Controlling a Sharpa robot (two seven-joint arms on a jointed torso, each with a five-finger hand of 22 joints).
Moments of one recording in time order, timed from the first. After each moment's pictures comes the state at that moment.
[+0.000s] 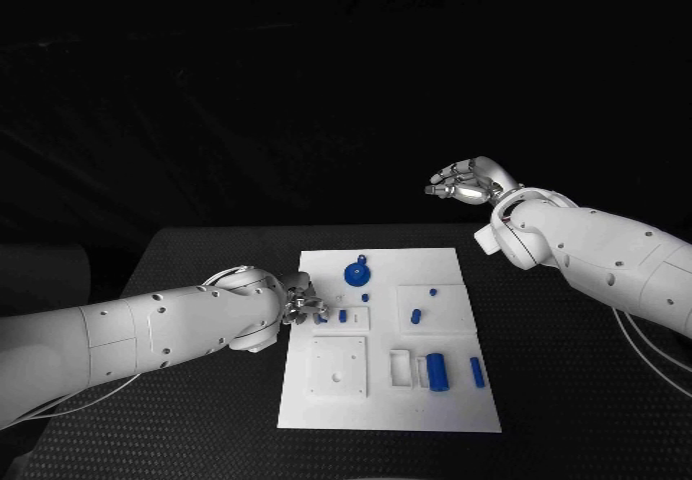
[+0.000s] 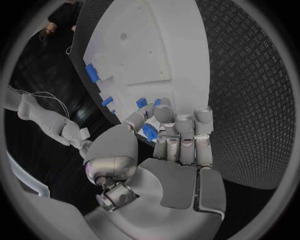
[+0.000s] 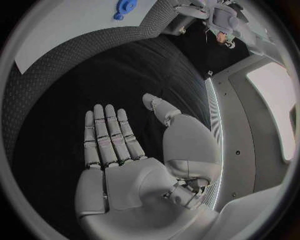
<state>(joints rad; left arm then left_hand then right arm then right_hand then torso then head) 1.21 -0.65 -0.24 1.33 -1.08 -0.15 -0.42 0.77 0.09 0.60 -0.26 0.42 1.16 0.03 0.22 0.88 1.37 -0.09 0.98 0.69 1.16 -0.13 1.41 0.62 0.03 1.00 -0.16 1.03 1.31 1.27 -0.56 -0.02 0.93 -0.77 -0.35 0.19 0.97 -0.16 0.58 -0.18 0.34 0.77 0.20 0.28 0.41 0.90 0.19 0.30 0.07 0.80 0.20 0.33 0.45 0.18 0.49 0.24 0.35 1.06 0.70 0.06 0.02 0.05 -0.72</state>
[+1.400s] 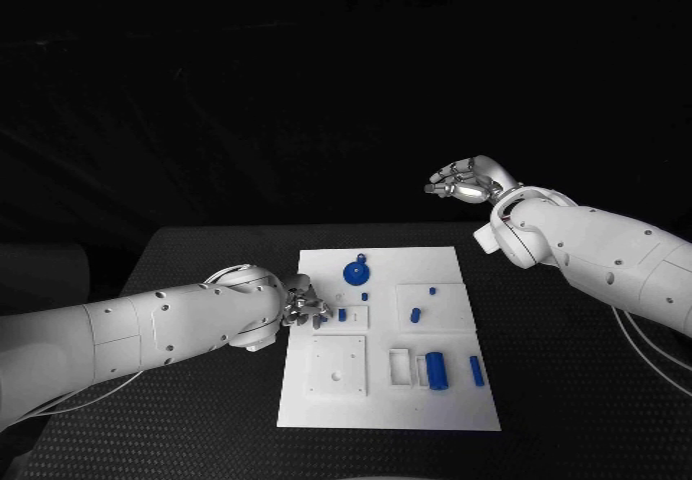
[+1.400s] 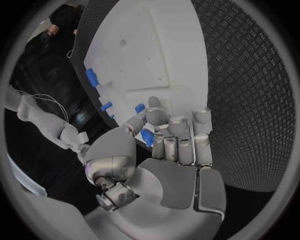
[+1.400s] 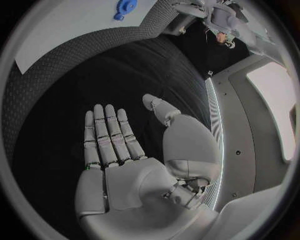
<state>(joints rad) 1.21 -0.63 -0.24 1.30 -1.08 -0.09 -0.42 0.71 -0.01 0.62 -0.17 0.10 1.19 -0.02 0.51 0.84 1.40 -0.13 1.00 0.66 1.20 -0.21 1.41 0.61 0.05 0.99 -0.15 1.04 1.31 1.27 -0.56 -0.02 0.93 -0.77 -0.35 0.19 0.97 -0.16 0.58 -0.18 0.35 0.77 0.20 0.28 0.40 0.90 0.19 0.30 0.07 0.80 0.20 0.33 0.45 0.18 0.49 0.23 0.35 1.07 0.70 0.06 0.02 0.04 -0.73</state>
